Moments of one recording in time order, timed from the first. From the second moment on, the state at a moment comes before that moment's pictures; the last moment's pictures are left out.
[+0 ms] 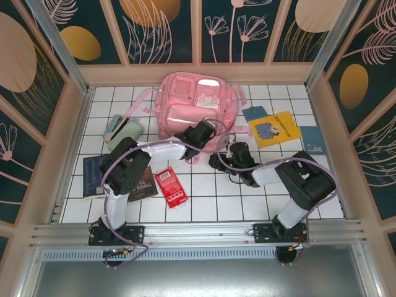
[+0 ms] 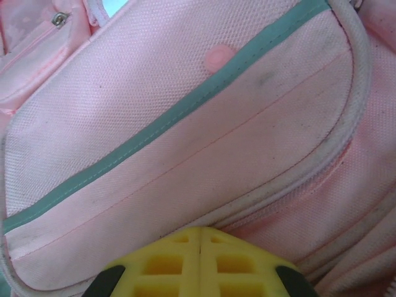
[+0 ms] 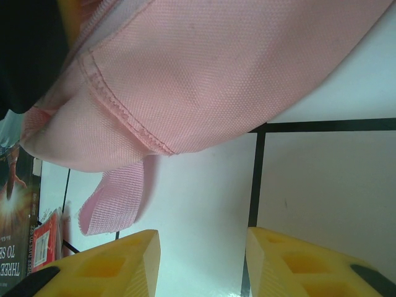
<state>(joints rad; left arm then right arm) -0.79 2.01 1.30 -0.15 -0.56 0.15 0.61 1.63 0.48 0.52 -0.24 0.76</state>
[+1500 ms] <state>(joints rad) -0.77 1.85 1.09 -0.15 -0.13 -0.34 0.51 1.62 0.67 0.32 -0.15 0.84</state>
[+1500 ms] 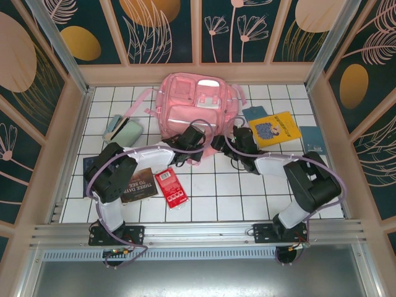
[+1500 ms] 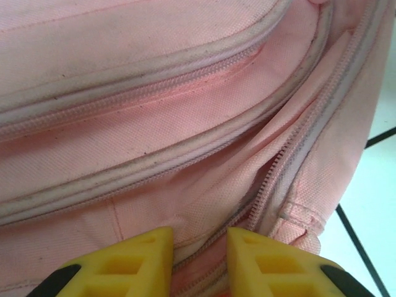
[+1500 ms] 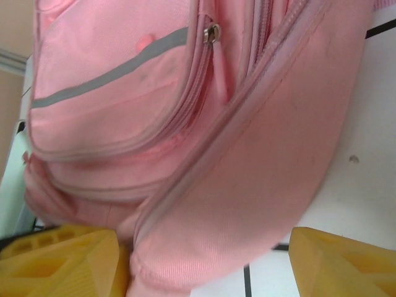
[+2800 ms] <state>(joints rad) -0.76 2.08 1.44 -0.35 -0.20 -0.56 0.50 1.71 0.62 0.45 -0.17 0.86</state>
